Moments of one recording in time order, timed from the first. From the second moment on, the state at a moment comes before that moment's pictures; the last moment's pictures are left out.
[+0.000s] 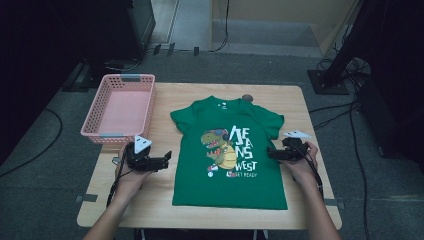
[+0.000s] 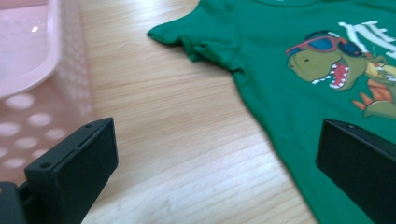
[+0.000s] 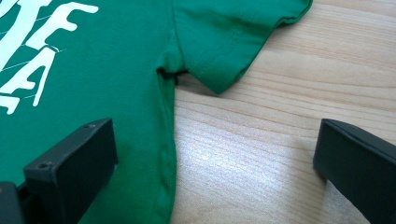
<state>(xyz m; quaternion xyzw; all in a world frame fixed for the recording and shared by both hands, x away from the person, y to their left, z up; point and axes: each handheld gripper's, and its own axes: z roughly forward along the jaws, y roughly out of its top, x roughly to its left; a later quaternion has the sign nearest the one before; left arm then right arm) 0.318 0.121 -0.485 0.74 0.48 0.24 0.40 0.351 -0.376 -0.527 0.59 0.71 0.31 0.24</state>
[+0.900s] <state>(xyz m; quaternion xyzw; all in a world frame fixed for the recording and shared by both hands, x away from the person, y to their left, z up) 0.282 0.195 -0.500 0.73 0.53 0.27 0.34 0.351 -0.376 -0.527 0.59 0.71 0.31 0.24</state>
